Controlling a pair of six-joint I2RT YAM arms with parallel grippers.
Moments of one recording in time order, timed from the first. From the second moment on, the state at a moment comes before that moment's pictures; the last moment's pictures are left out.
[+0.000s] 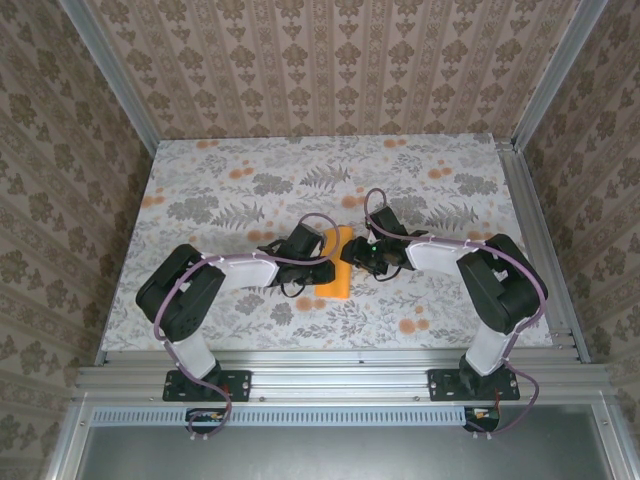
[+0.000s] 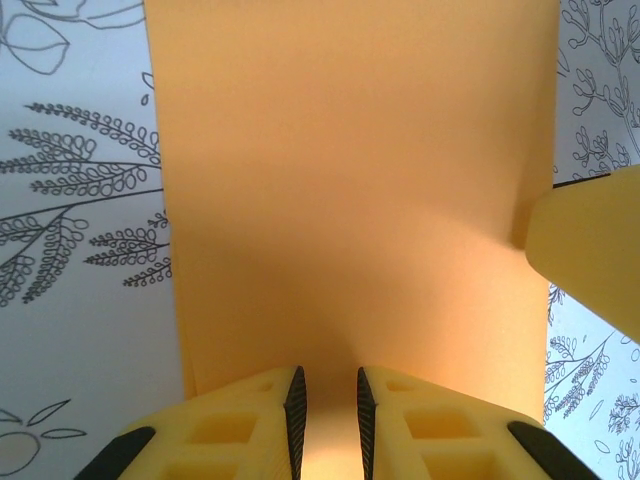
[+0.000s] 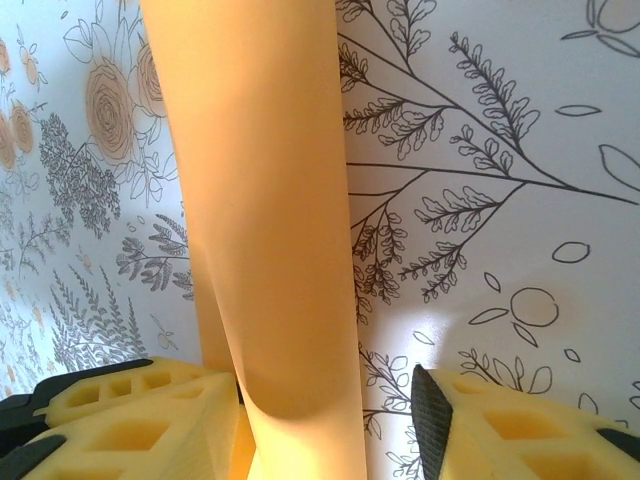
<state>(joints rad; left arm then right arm) -0.78 1.73 0.84 -0.08 0.21 -0.67 0.51 1.75 0.91 -0.13 -0.31 0.87</state>
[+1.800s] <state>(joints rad) -0.70 1.62 0.88 -0.19 0.23 -0.59 0.55 1.83 1.01 -0.23 -0.26 0.81</state>
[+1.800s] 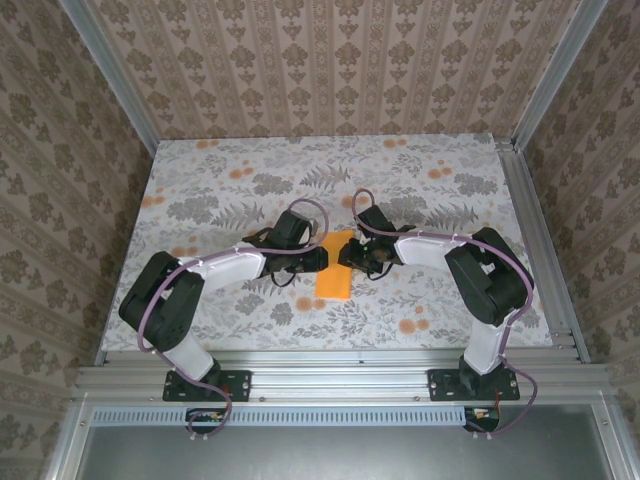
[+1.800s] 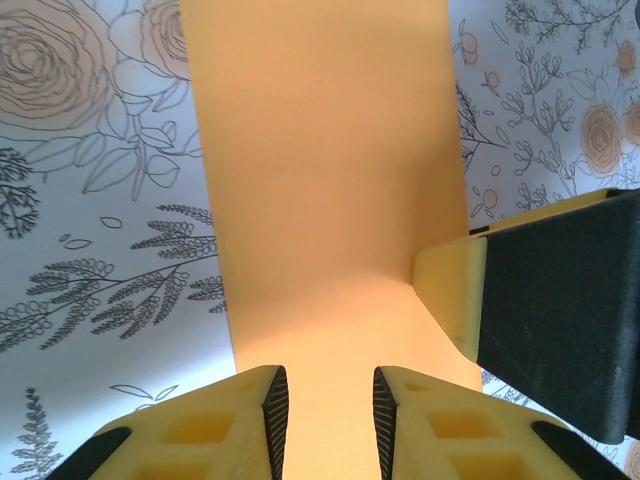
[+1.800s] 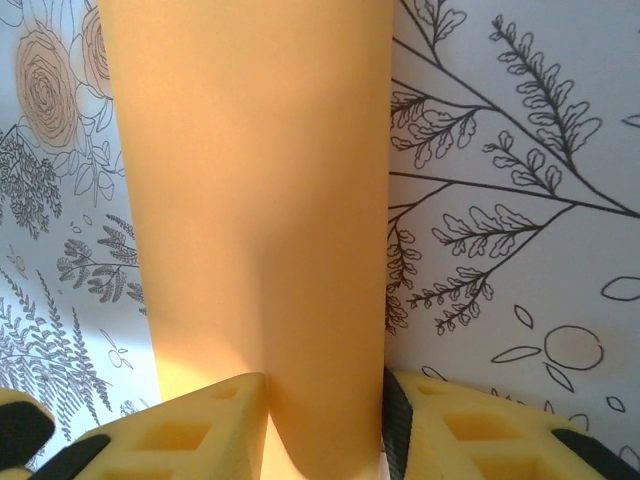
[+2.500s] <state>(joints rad) -0.69 1.62 0.88 -0.19 0.23 -0.58 0.55 1.83 1.01 -0.23 -0.25 0.84</state>
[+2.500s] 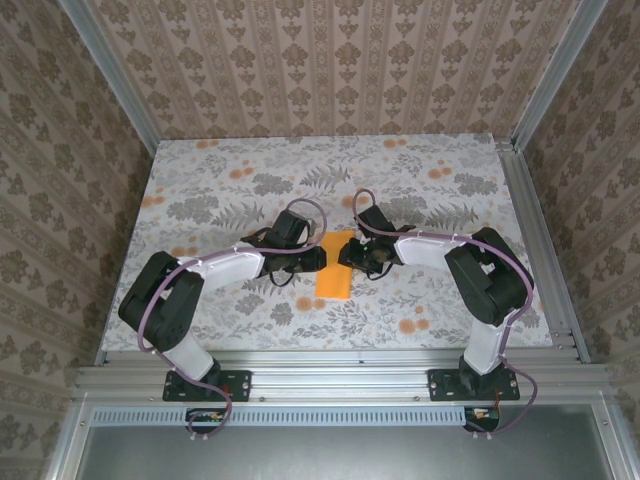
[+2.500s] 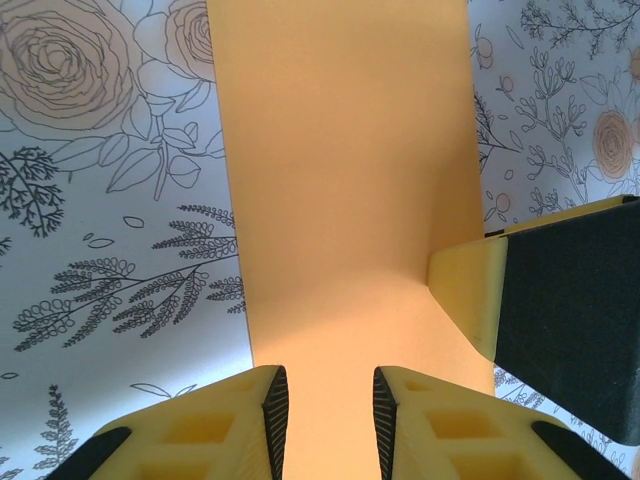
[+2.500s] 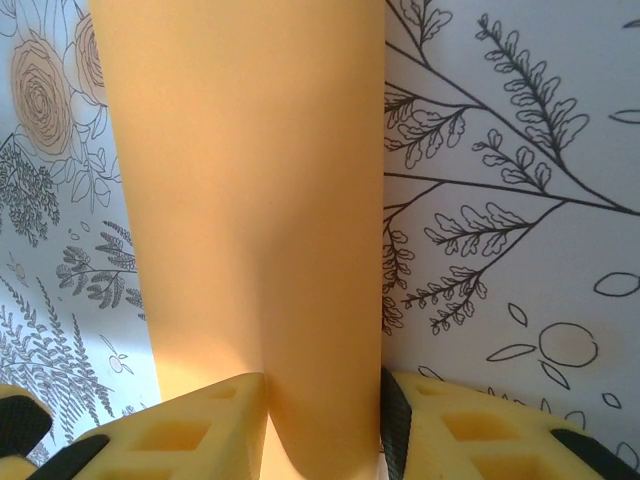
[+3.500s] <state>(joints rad) -0.63 1.56 0.82 -0.21 0.20 -0.58 0.55 1.83 1.01 -0.23 -0.24 0.85</state>
